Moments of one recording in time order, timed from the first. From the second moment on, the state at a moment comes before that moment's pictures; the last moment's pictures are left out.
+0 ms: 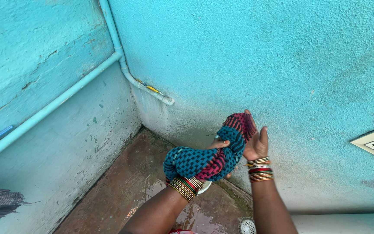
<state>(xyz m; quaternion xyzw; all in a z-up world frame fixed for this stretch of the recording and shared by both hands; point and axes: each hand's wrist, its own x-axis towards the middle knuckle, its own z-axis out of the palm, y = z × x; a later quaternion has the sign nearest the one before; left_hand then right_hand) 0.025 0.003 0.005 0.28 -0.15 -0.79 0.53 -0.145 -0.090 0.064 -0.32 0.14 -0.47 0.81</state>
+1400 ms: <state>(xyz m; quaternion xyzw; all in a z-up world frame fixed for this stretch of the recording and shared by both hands) 0.001 0.005 -0.056 0.60 -0.50 -0.57 0.28 -0.103 -0.084 0.031 -0.71 0.48 -0.23 0.46</state>
